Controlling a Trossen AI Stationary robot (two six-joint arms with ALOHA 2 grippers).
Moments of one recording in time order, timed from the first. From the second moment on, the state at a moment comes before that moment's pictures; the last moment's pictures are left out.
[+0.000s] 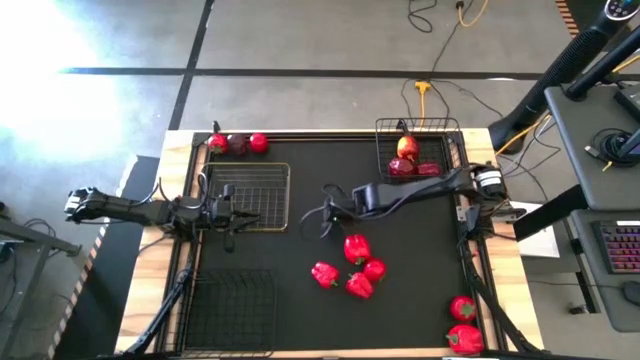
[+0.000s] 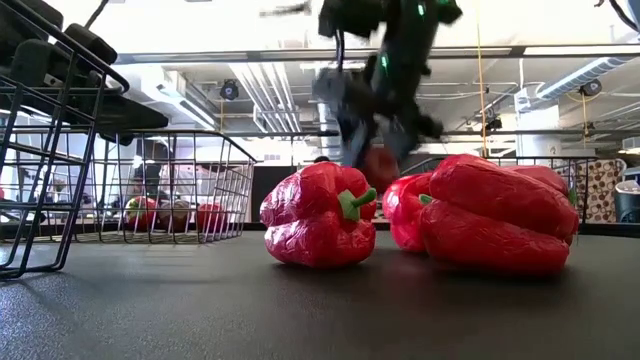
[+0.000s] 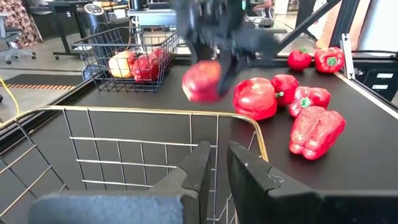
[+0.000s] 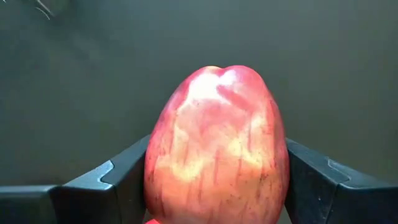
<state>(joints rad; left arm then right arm) -0.13 0.28 0.04 0.07 -0.22 -0.04 0.02 1.87 1.44 -0.80 0.26 0.79</state>
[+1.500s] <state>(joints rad) -0.13 0.29 0.04 0.07 -0.22 -0.04 -0.76 1.50 1.00 -0.90 0.48 0.65</state>
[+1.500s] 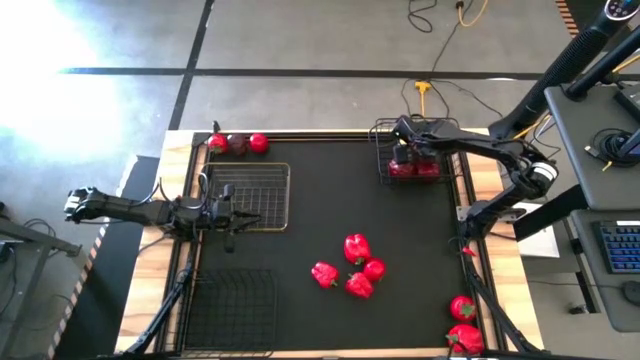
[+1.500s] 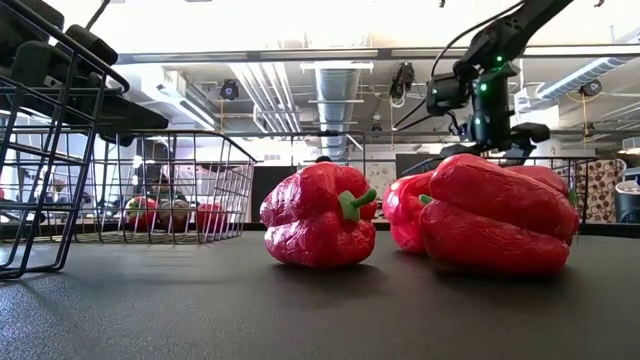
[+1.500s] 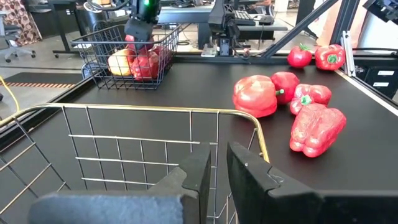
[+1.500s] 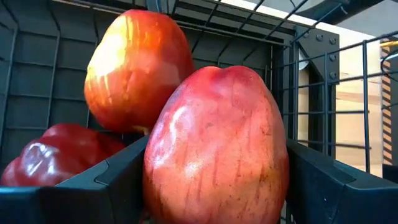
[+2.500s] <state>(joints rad) -0.13 0.29 0.04 0.07 -0.22 -0.04 -0.24 1.37 1.21 -0.52 0.47 0.35</state>
